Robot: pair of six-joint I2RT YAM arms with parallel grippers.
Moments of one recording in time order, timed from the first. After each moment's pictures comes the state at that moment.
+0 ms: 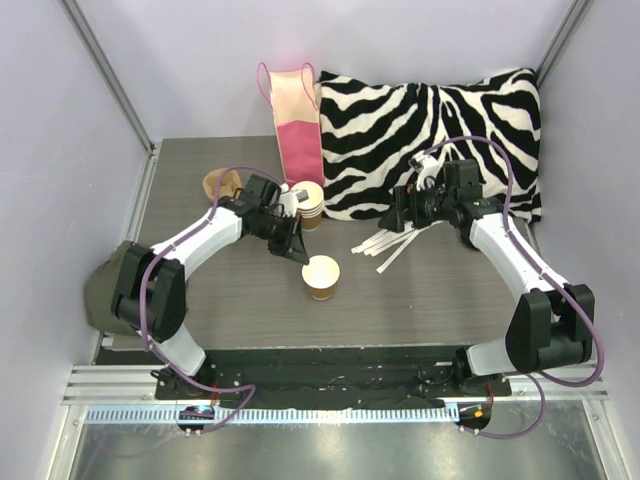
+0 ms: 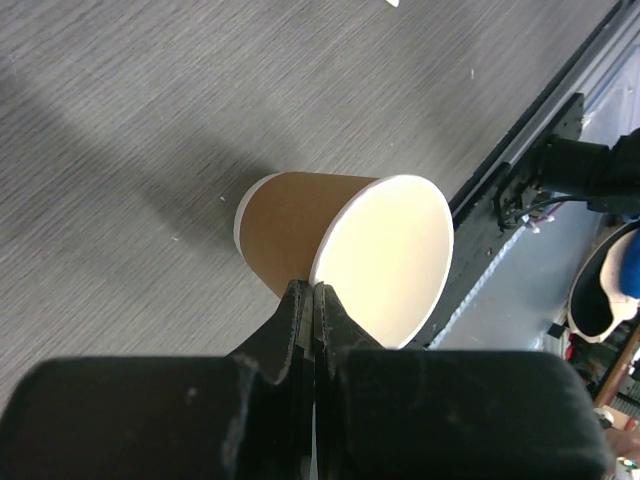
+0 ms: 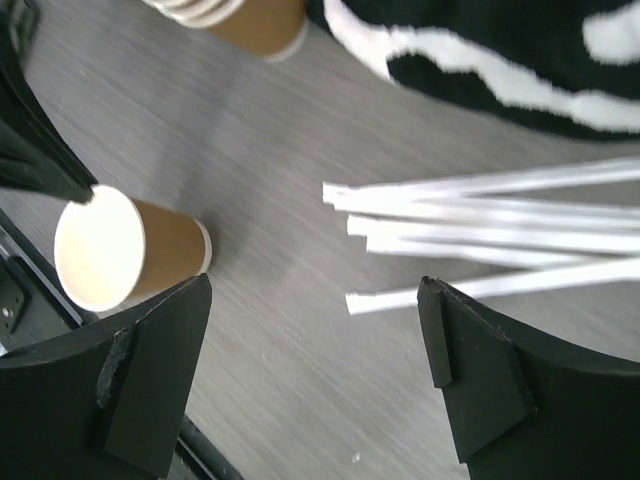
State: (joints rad) left arm -0.43 1.66 1.19 -0.61 0.68 -0.22; right arm 0.16 1.40 1.08 -0.39 -0.60 0.03
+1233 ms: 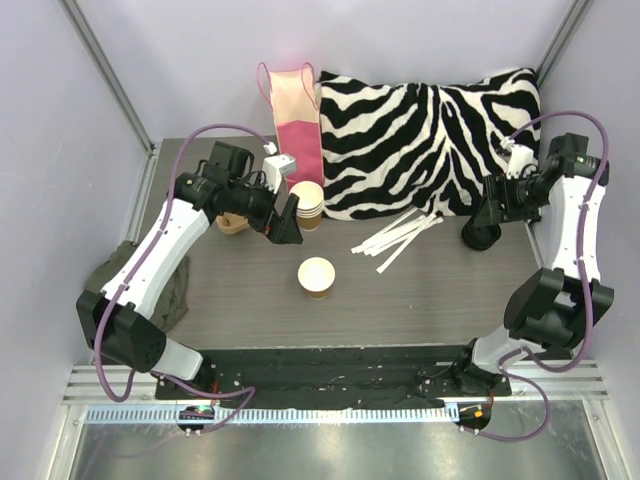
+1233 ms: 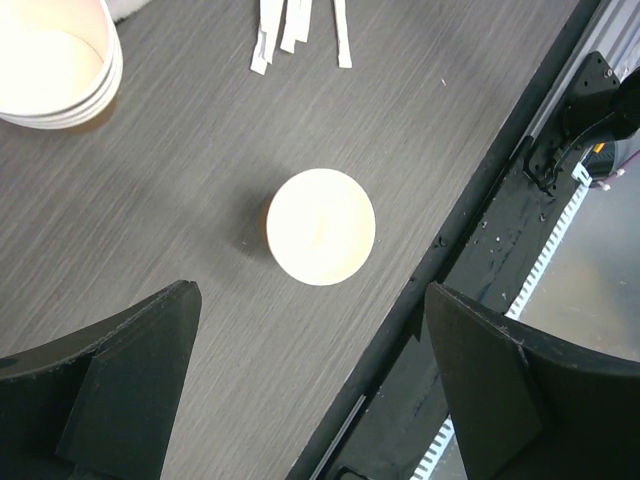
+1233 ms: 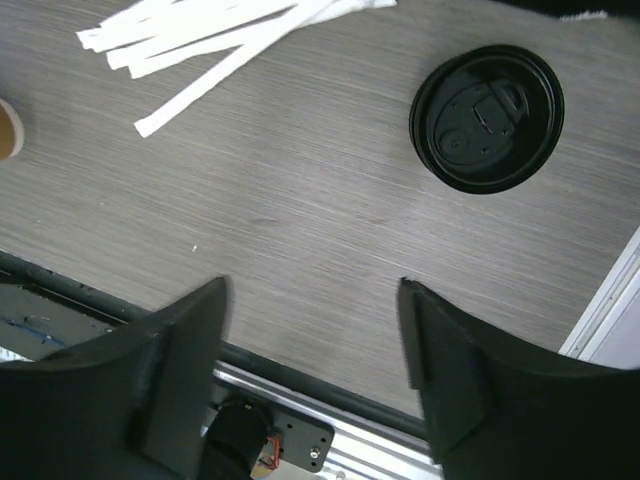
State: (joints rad) left arm -0.39 1.45 1.48 -0.92 0.63 0.15; right arm -0.39 1.53 1.61 -1.28 -0.49 -0.52
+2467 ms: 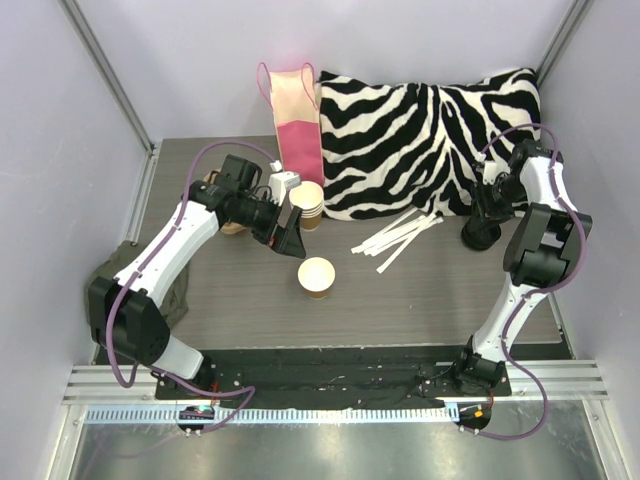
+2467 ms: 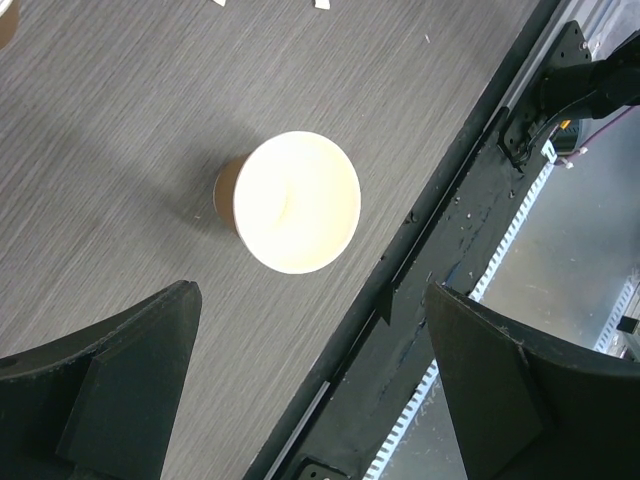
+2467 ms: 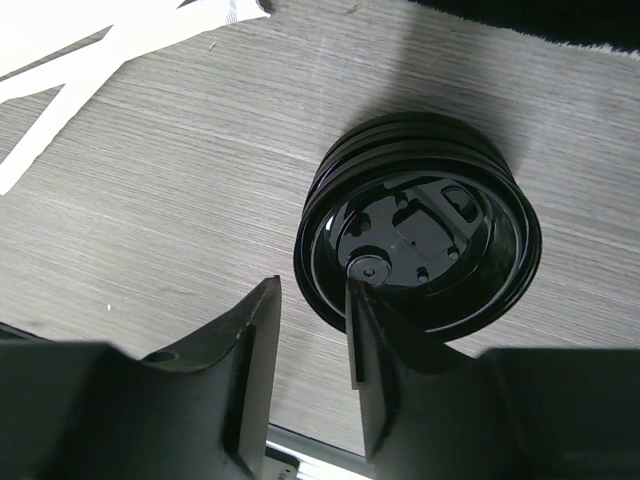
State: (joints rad) left arm -0.39 1.50 1.36 -0.89 0.70 0.11; right arm -0.32 2.01 1.72 -1.15 -0.32 -0.47
